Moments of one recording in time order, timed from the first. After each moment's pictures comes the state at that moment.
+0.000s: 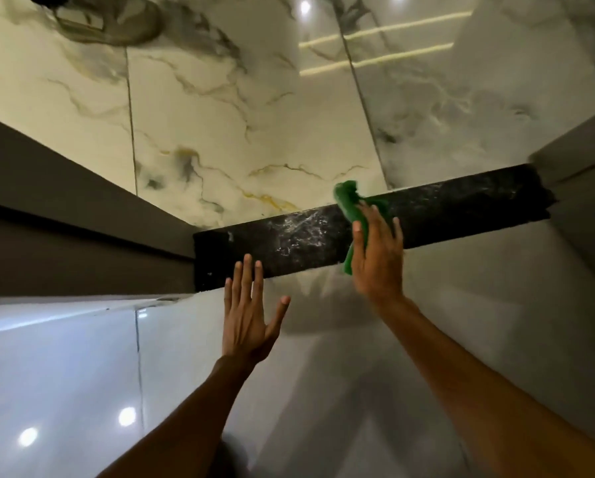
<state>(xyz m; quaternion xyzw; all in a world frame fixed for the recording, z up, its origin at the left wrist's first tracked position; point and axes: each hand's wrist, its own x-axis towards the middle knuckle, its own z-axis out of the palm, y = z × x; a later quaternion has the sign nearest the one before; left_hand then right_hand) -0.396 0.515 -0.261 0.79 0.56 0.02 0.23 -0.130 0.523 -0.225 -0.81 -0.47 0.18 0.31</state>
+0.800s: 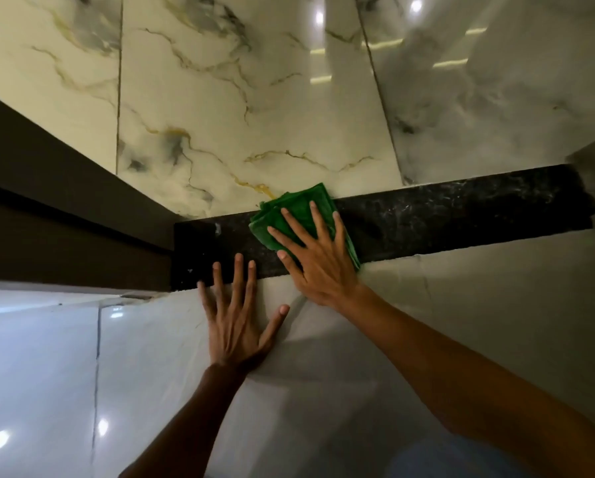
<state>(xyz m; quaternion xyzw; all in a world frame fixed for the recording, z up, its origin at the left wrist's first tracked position) -0.395 0.513 -0.327 0.80 0.58 -0.02 0.11 -0.173 0.565 -0.333 -0.65 -0.75 0.09 0.08</state>
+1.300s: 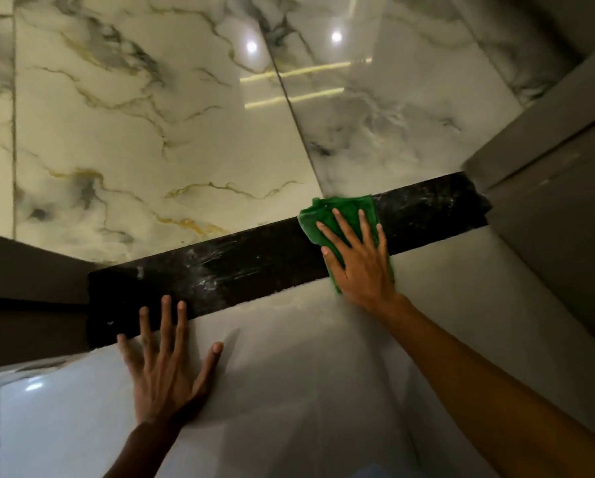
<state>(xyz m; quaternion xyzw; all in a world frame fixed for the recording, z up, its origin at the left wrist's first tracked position) -0.399 0.514 -0.334 0.81 0.58 -0.03 0.10 0.002 0.511 -0.326 -0.79 -0.60 0.10 0.07</state>
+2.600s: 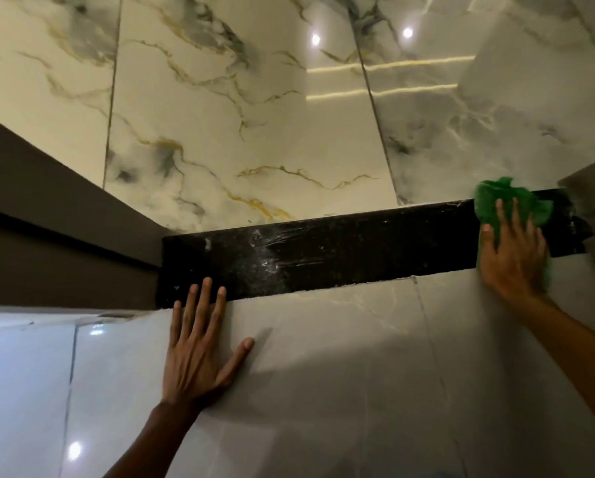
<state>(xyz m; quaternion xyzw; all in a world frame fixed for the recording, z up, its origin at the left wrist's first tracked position) -0.445 0.517 -0.333 0.82 0.55 0.04 0.12 0.108 0.504 -0.312 -0.89 -0.44 0.06 0.09</state>
